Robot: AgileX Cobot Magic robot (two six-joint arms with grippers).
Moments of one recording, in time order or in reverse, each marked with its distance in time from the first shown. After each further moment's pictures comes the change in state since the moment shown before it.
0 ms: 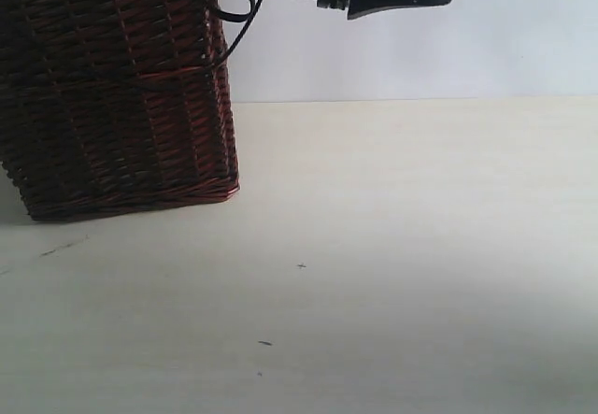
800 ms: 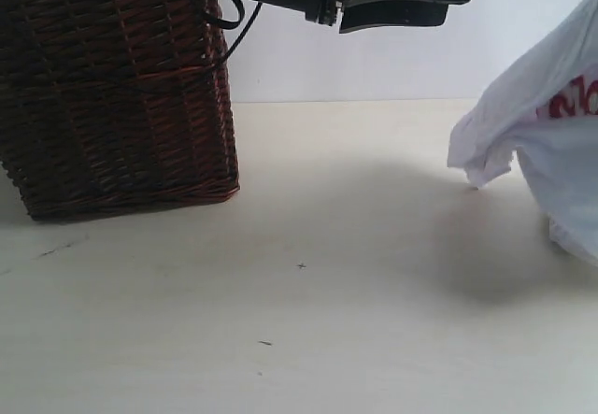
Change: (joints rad) left arm 0.004 0.000 0.000 0.054 -0.063 0.000; right arm -0.229 0.294 -0.126 0.644 -0.126 -0.183
